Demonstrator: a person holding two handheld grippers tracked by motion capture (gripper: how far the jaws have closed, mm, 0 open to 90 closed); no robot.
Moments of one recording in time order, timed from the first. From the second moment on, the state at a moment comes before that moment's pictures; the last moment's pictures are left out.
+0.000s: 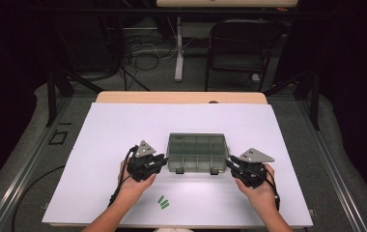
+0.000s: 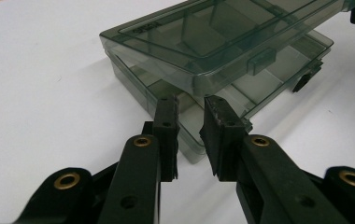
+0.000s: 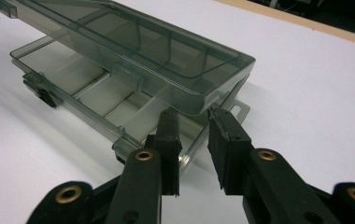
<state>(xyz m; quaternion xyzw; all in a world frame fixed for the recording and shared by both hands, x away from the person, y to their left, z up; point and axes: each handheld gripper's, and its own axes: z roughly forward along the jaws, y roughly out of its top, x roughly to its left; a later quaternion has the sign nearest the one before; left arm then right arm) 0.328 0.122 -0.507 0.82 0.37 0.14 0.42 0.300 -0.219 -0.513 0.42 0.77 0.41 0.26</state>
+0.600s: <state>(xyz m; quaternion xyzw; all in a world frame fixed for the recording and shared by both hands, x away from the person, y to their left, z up) 0.328 0.118 -0.498 0.82 0.37 0.14 0.42 0.304 -0.217 -0.504 0.41 0.77 0.41 0.26</state>
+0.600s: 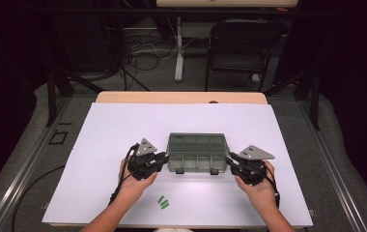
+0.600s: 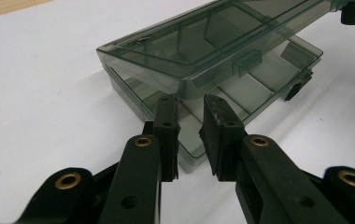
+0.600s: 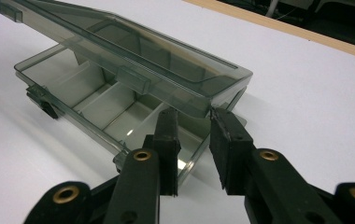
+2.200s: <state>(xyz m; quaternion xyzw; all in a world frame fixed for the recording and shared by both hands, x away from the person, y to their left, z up) 0.370 0.111 -0.459 0.80 0.40 0.16 0.42 0.350 -0.216 -0.462 0.44 0.76 0.41 0.25</state>
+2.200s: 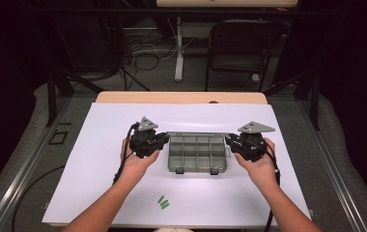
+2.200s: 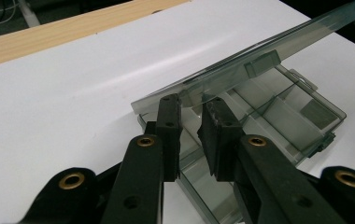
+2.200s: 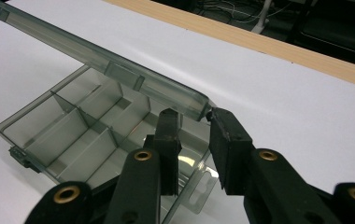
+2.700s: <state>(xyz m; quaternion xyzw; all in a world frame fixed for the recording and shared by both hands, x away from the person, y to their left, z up) 0.384 0.107 -0.453 0.80 0.41 0.16 0.41 0.362 -0.216 -0.455 0.45 0.76 0.41 0.25</state>
